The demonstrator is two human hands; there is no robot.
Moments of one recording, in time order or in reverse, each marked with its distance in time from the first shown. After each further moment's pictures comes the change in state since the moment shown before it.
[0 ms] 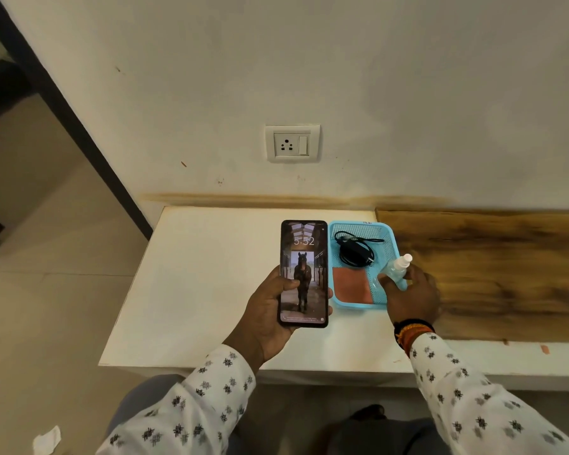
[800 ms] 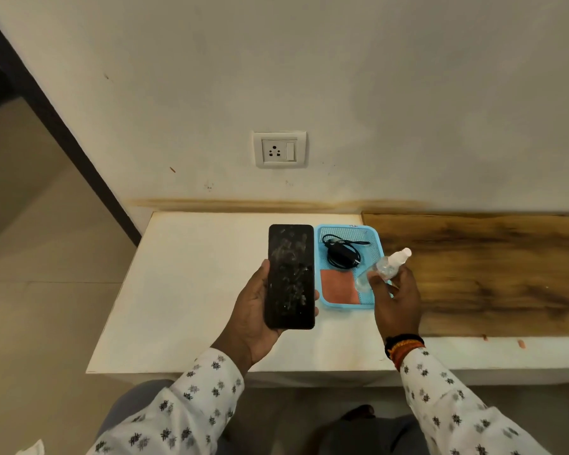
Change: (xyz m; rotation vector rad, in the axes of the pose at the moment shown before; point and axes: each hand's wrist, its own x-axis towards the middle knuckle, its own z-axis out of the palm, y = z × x) left_hand -0.005 0.002 0.003 -0.034 0.005 -0.032; right_hand -0.029 -0.015 -0.017 0.488 -0.060 -0.074
